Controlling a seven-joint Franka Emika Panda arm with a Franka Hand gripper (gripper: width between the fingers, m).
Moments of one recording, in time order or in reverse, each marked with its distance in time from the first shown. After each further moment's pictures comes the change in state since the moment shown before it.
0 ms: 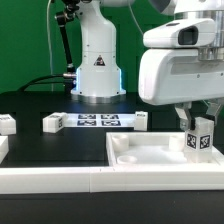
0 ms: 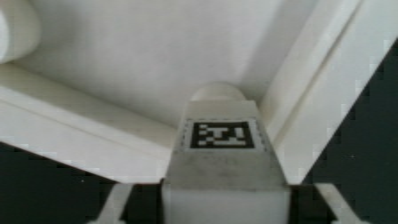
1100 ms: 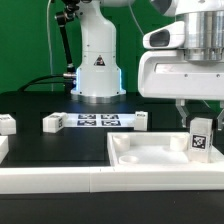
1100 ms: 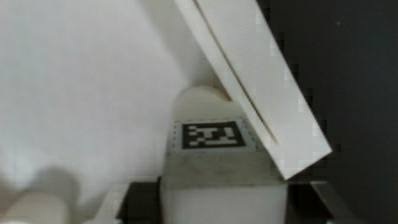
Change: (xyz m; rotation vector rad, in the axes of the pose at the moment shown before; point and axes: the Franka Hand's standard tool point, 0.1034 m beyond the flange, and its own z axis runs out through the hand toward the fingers) arm 0.002 -0.006 0.001 0.032 0.010 1.056
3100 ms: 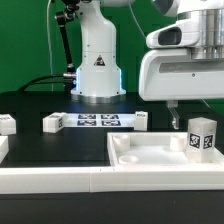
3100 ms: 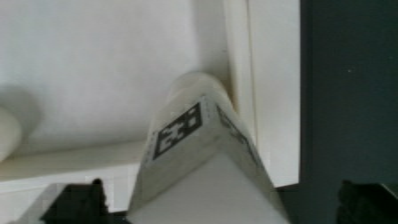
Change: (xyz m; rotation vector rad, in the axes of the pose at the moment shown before) arm 0.002 -0.004 -0.002 0.004 0.018 -0.625
